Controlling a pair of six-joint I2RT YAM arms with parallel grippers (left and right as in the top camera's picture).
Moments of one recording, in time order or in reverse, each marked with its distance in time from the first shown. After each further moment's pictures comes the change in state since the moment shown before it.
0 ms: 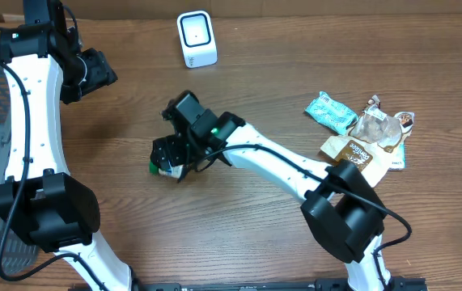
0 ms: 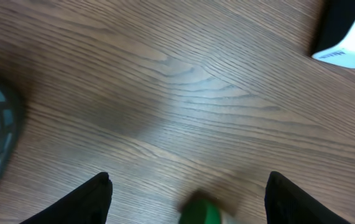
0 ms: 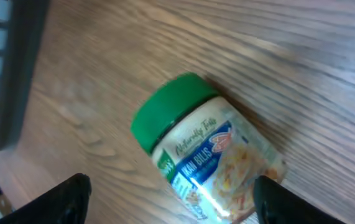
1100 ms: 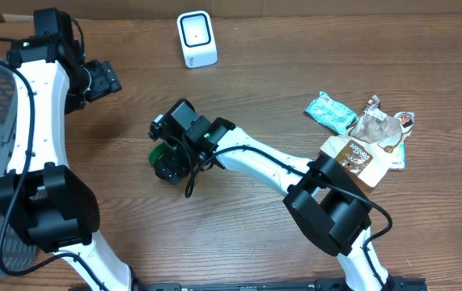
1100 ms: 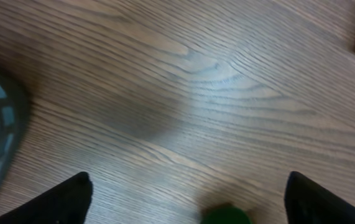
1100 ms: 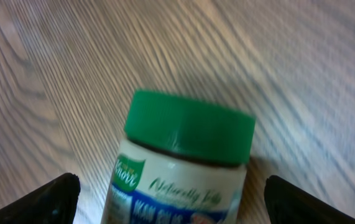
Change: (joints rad) left arm 0.014 0.000 -0.126 0.092 -0.051 0.000; right arm 0.019 0.084 0.000 0.077 0.023 -0.561
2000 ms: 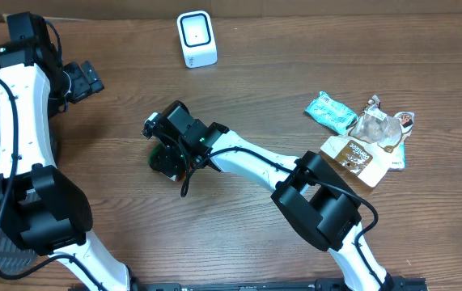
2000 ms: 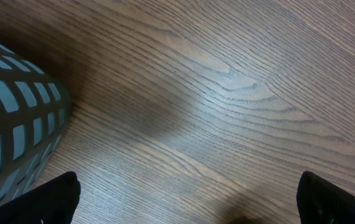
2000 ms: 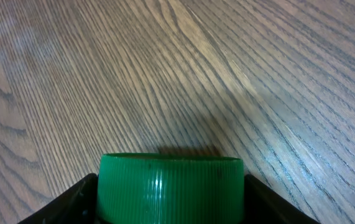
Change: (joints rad) left arm 0.078 0.000 0.000 0.007 -0.019 -0.004; right arm 0.007 0.064 0.000 0.139 0.016 0.034
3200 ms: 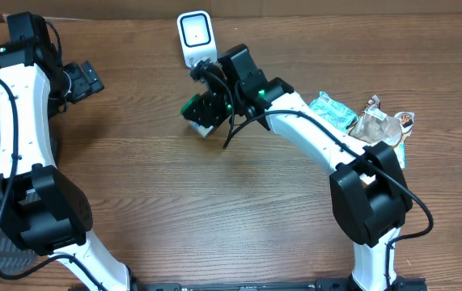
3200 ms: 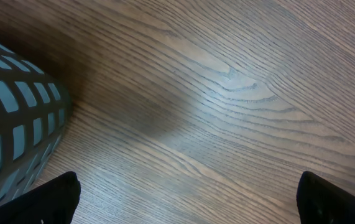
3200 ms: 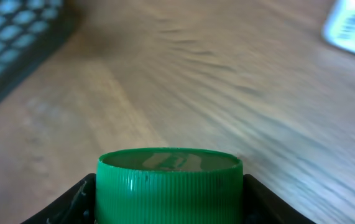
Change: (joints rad) left arm 0.000 0.000 0.000 0.000 0.000 0.000; right arm -0.284 -0.174 0.000 -0.062 -0.165 -0.021
